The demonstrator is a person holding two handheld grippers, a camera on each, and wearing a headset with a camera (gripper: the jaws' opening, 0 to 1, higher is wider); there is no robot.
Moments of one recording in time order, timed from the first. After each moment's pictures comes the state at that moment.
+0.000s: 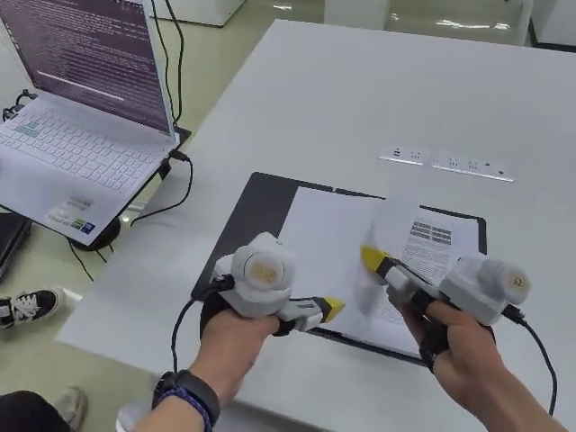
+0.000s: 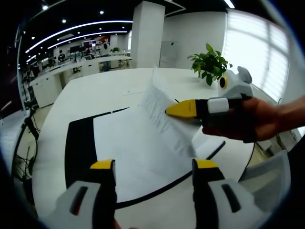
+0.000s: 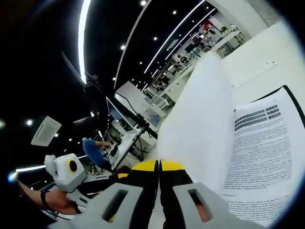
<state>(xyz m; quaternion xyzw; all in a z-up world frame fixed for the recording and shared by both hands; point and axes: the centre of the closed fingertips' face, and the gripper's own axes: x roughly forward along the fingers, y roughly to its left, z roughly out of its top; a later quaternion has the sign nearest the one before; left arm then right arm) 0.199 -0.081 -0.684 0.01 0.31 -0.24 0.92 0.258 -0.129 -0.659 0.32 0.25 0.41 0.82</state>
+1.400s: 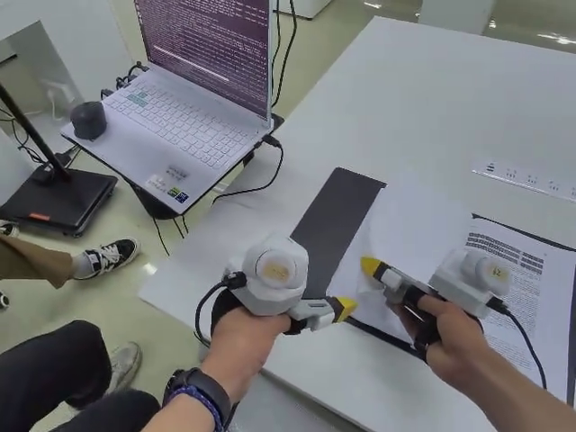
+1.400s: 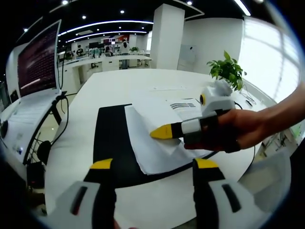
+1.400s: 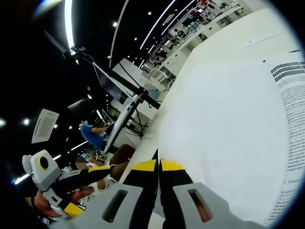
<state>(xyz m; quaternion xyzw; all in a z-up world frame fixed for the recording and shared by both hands) 0.171 -0.002 -0.686 -0.01 0.31 -0.16 0.93 0.246 -0.026 -0.732 0.29 0.37 0.43 0.77</state>
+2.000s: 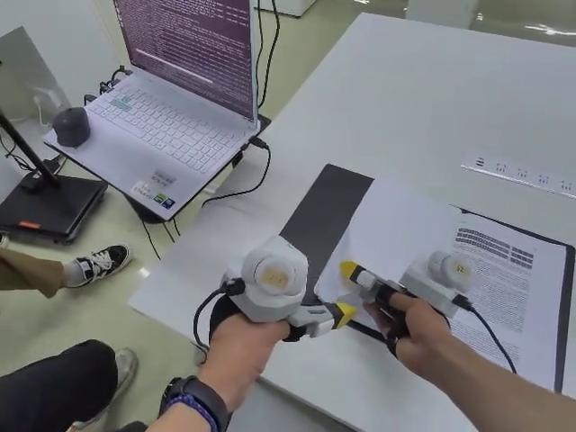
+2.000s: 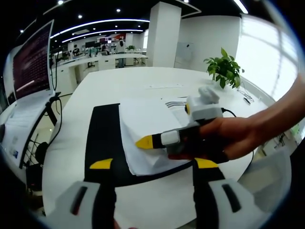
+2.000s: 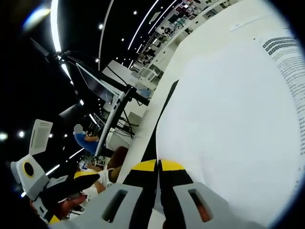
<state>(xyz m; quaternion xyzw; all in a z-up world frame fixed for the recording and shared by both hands) 0.174 -0.017 -0.688 -0.01 0.32 -0.18 0.93 0.253 -0.010 -0.762 0.32 0.39 0.39 0.77</state>
